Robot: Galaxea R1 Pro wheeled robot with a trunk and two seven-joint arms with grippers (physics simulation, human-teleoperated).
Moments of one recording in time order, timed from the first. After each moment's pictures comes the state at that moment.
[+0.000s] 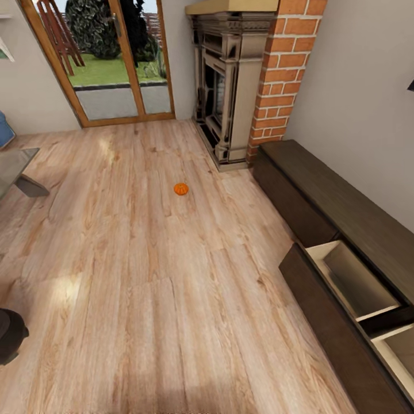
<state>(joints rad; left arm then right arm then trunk) -0.42 0.00 -1.06 0.00 1.24 0.04 0.10 -0.39 0.04 -0.74 0.08 0.91 -0.29 -0.23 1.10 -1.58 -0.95</state>
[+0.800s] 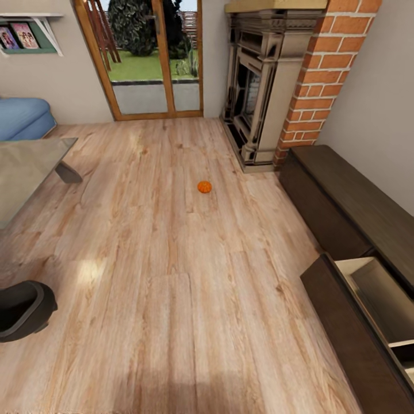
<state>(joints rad) -0.42 0.00 -1.06 0.00 1.24 0.04 0.10 -0.39 0.04 -0.74 0.08 0.91 -0.29 -0.23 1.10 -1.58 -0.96</state>
